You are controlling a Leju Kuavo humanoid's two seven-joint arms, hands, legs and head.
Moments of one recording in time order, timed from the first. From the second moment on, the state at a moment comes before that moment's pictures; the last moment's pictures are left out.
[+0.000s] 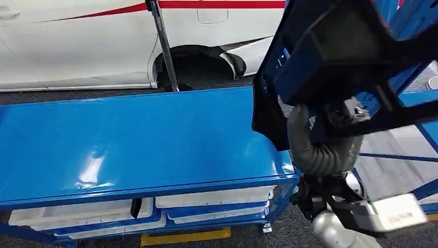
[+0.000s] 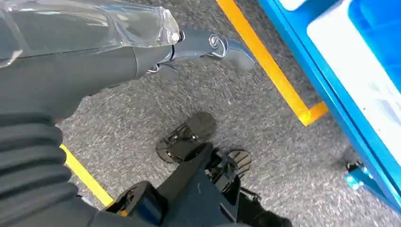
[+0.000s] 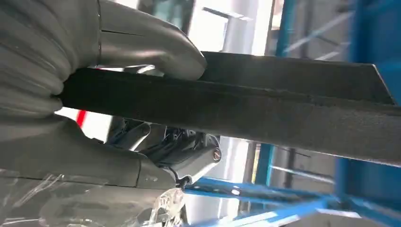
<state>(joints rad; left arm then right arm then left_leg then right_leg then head) -0.16 0.05 -0.64 -0.27 0.71 0.01 -0.46 -0.40 -0.25 0.60 -2.25 -0.03 -0.68 -0.11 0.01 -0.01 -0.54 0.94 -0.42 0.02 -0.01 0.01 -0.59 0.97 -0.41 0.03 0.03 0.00</state>
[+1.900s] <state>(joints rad) -0.12 0.02 -0.69 -0.27 0.67 -0.01 -0.26 -0.18 -0.24 0.61 -2.37 -0.48 -0.50 -0.43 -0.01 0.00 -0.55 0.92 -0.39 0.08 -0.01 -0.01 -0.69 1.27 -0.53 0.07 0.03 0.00</state>
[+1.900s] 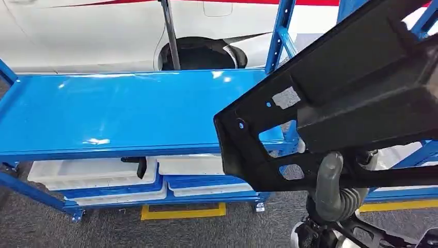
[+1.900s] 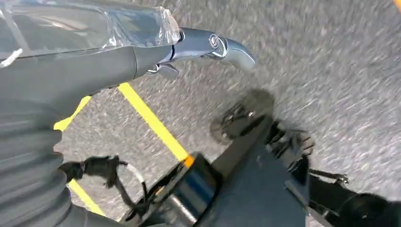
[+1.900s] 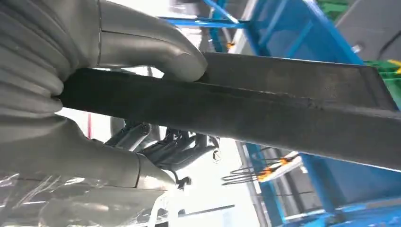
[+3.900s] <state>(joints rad) -0.10 0.01 -0.78 -0.27 0.74 0.08 -0.27 -0.03 -0.18 0.55 -2.16 -0.73 -0.37 -0.53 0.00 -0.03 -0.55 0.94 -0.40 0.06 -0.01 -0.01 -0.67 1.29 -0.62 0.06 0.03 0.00</state>
